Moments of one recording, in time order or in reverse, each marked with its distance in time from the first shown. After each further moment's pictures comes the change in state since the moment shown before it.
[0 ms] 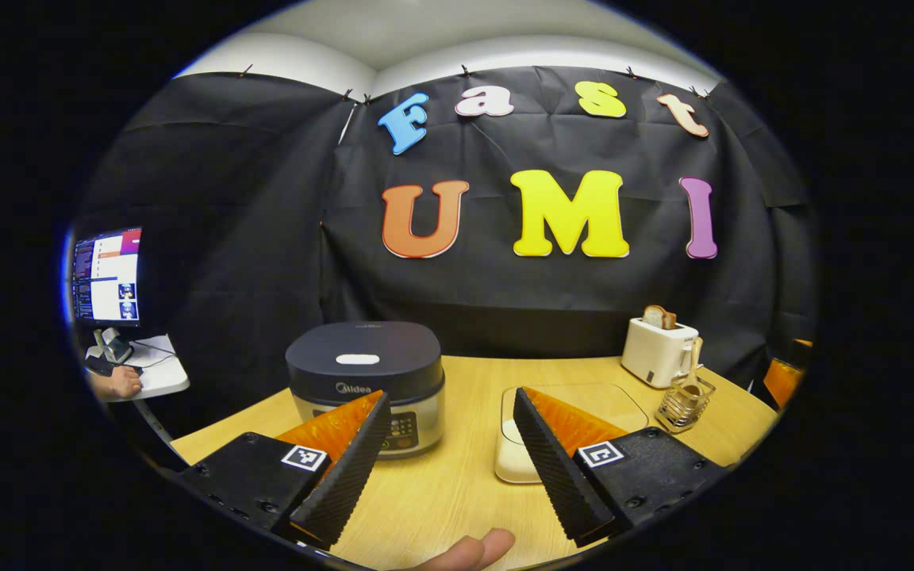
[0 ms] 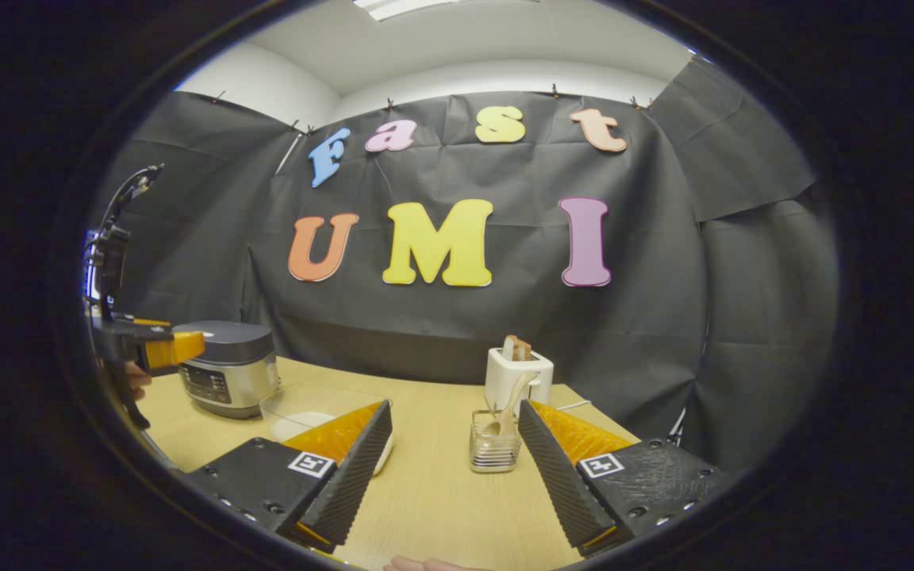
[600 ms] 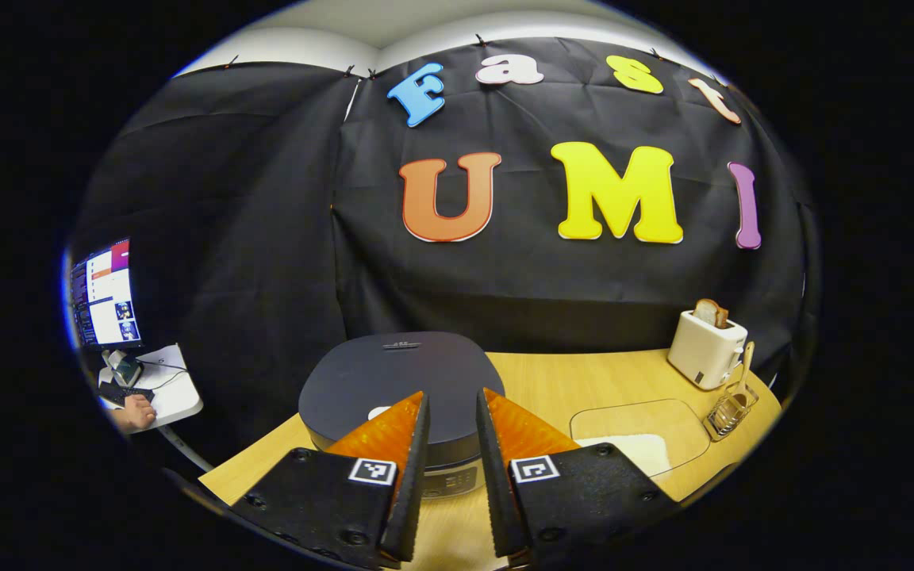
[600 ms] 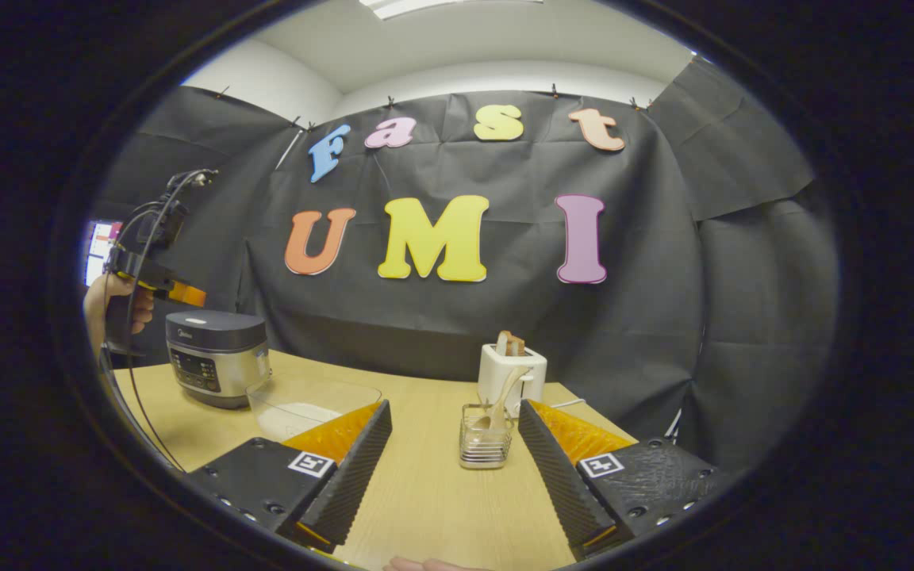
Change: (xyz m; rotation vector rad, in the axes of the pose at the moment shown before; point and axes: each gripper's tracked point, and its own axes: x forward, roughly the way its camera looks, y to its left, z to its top) left arm 0.087 0.057 0.010 0.027 0.180 0.040; right arm -0.002 -0.008 -0.011 -0.025 -0.021 -0.012
